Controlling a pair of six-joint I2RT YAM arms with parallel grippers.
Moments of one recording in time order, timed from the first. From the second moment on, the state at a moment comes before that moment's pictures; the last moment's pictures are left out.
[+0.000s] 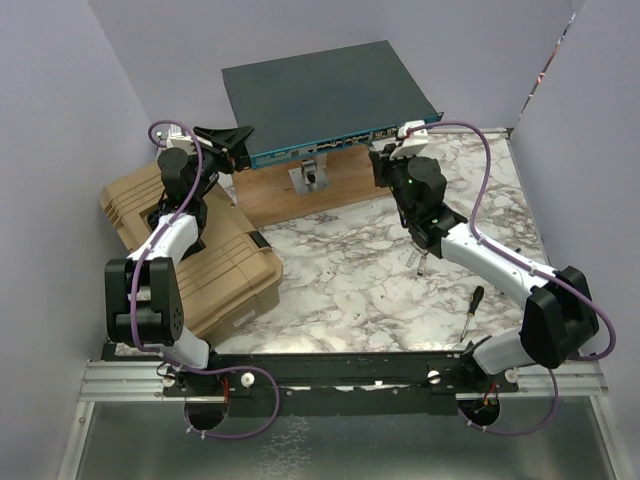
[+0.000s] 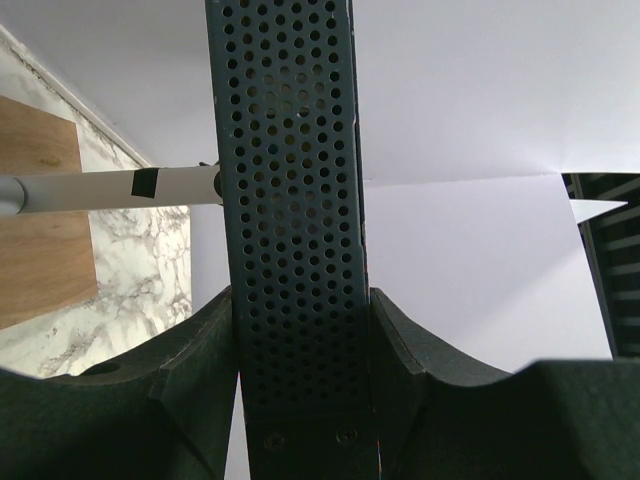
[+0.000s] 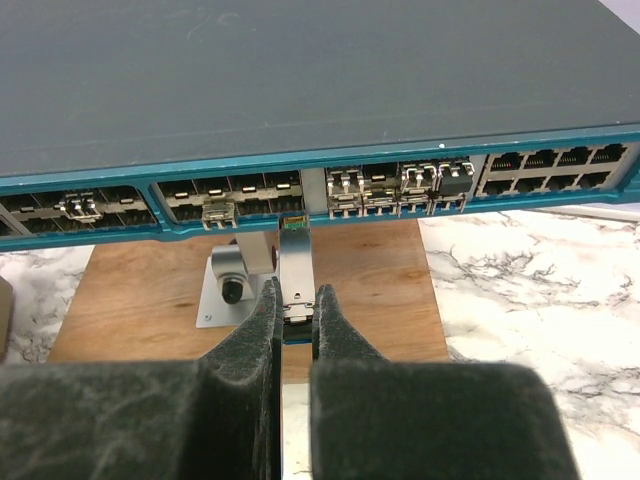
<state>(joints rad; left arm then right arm) 0.03 1.56 0.99 0.70 0.53 -1.57 0.58 1.45 1.05 0.41 0.31 0.08</state>
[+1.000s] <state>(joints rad) 0.03 1.56 0.99 0.69 0.53 -1.57 0.58 1.45 1.02 0.48 0.31 0.08</state>
